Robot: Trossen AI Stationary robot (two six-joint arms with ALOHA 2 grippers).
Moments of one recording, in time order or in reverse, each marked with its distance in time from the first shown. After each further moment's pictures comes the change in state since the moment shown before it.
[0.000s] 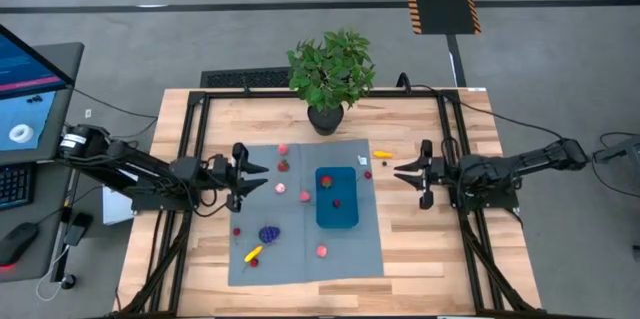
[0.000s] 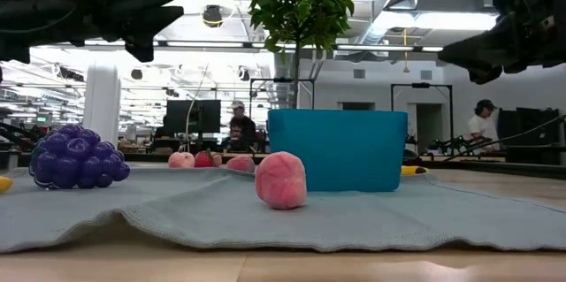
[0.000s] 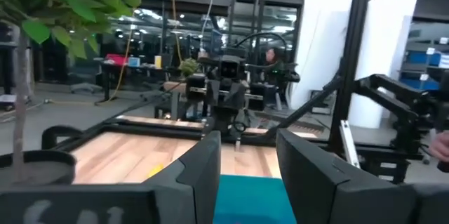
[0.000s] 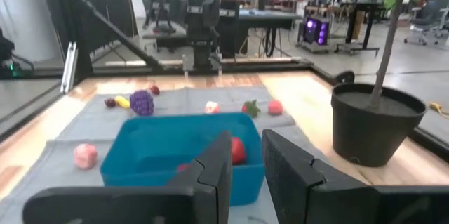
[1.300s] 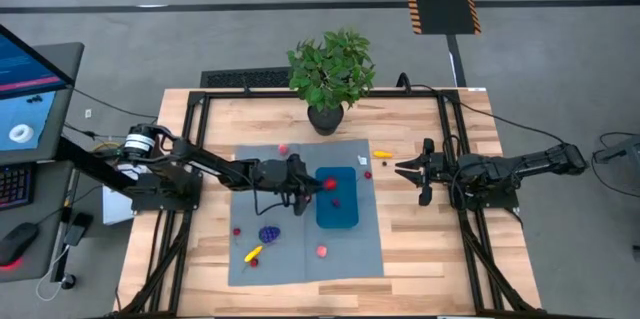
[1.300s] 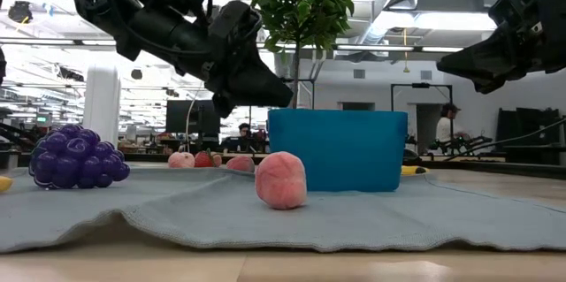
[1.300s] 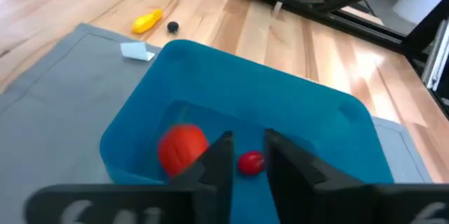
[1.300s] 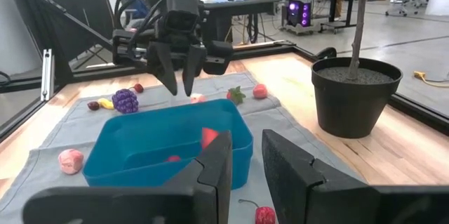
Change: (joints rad) left arm 0.090 0.656 0.643 -0.599 0.073 -0.285; right arm -0.042 -0.073 0.000 -0.111 0.027 0.104
